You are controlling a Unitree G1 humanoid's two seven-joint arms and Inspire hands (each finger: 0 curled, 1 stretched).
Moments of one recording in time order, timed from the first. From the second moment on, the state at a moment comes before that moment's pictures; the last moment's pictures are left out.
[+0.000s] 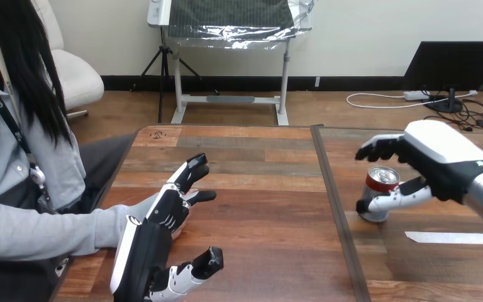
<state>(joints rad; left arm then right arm) 0.02 0.03 -0.02 0.80 -0.04 -1.33 -0.20 -0.54 -0.77 0.31 0.86 -0.59 -0.63 -0.03</state>
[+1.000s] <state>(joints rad) -0.01 0.04 0.00 0.83 0.01 -1.34 -0.17 -0.54 -0.79 0.28 0.89 -0.58 -0.69 -0.10</state>
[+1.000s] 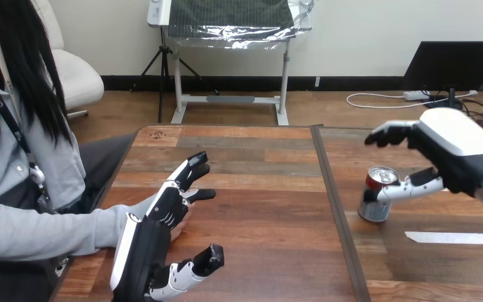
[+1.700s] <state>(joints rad) -0.01 0.04 0.00 0.83 -0.04 -1.34 -0.19 -0.60 -0.76 0.18 1.08 -0.40 -0.77 -0.16</state>
